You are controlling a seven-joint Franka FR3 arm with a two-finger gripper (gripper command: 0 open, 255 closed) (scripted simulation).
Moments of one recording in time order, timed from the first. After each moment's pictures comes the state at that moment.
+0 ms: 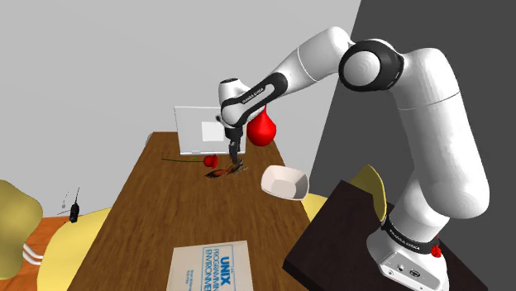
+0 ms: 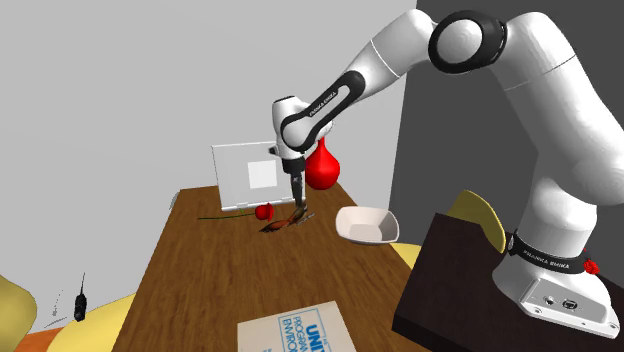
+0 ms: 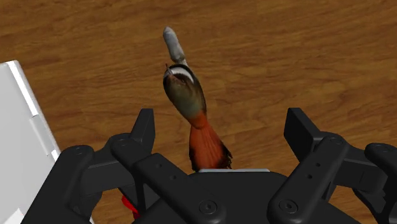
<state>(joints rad) 0.08 0.64 0.01 -1.67 -0.08 2.20 -0.49</state>
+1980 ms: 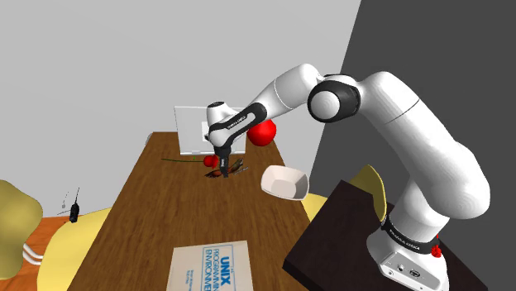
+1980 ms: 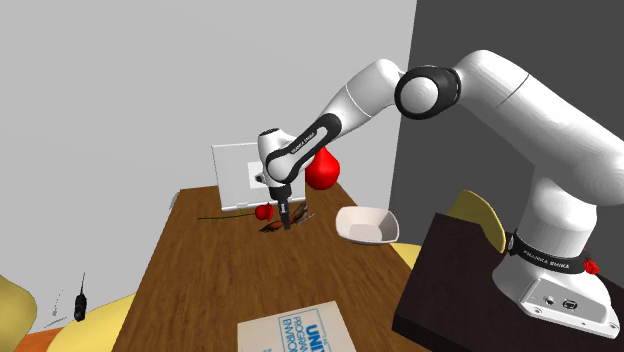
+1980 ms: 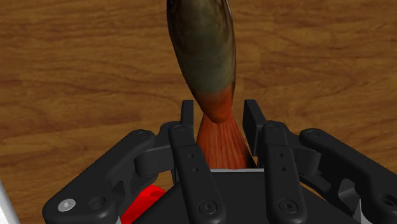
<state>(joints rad) 0.10 0.97 0.02 -1.36 -0.10 2.21 -0.55</state>
